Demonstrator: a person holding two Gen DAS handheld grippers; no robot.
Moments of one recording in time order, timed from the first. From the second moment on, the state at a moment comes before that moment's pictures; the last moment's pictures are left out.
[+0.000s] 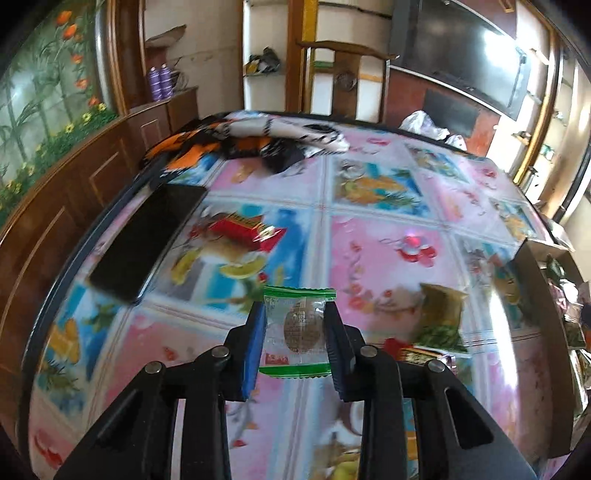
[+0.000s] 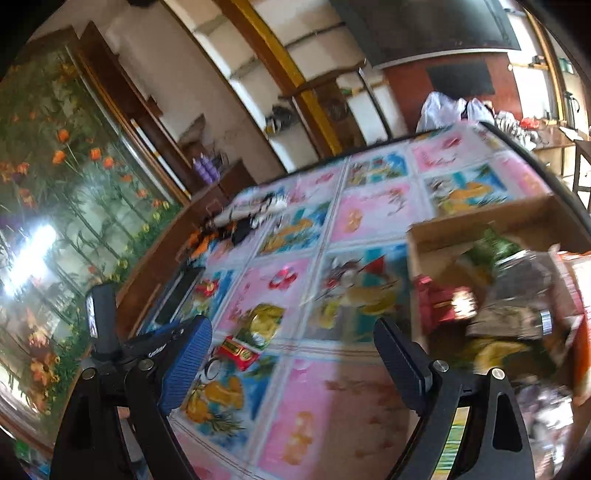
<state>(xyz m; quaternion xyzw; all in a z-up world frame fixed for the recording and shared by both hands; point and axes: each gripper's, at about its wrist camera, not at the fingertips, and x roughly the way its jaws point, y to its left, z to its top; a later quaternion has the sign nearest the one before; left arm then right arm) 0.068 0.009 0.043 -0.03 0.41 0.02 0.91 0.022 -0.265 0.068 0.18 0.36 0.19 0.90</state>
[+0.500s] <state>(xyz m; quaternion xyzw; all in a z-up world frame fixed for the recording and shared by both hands) 0.065 0.059 0.057 -0.11 0.39 0.01 0.91 0.104 -0.143 0.011 0.09 0.49 0.12 0.86</state>
